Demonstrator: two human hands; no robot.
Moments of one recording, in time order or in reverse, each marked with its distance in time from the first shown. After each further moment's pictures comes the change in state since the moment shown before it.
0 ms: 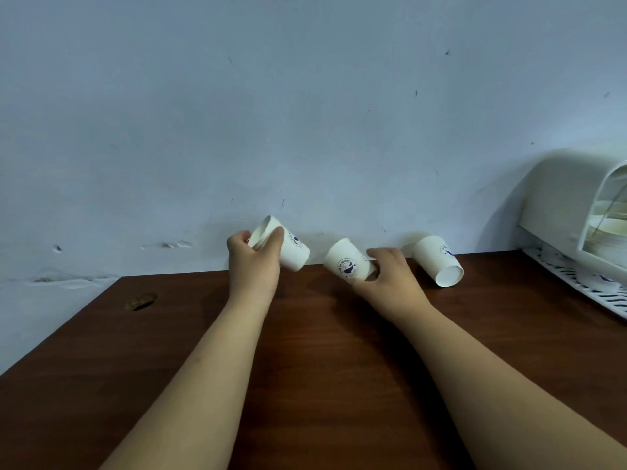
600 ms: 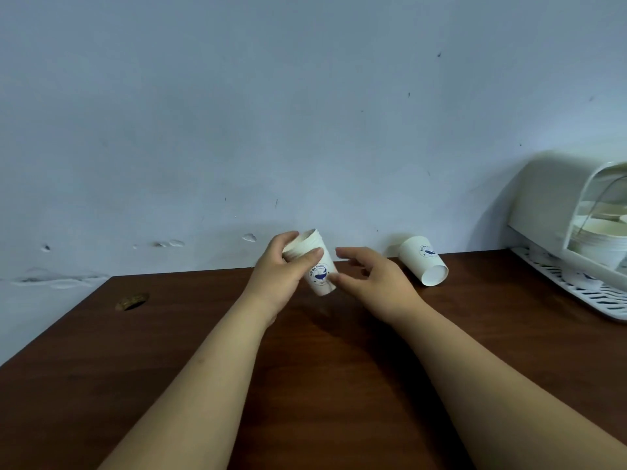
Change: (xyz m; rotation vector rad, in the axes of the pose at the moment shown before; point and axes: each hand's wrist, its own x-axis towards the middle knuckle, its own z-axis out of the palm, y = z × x) left_hand -0.023 -0.005 0.016 0.064 -0.463 0.017; right_hand -0.008 -0.010 -0.005 0.198 -0.046 -0.118
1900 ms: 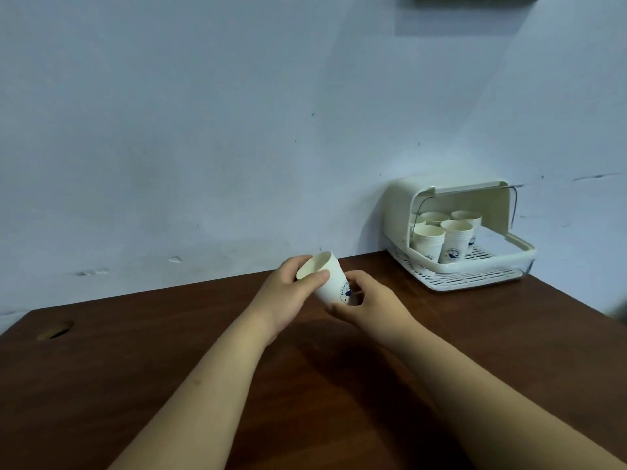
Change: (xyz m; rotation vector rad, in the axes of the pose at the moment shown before) left_hand -0.113 0.089 0.117 0.041 -0.350 0.045; right_hand -0.144 -0.016 -0.149 -0.114 0.088 0.151
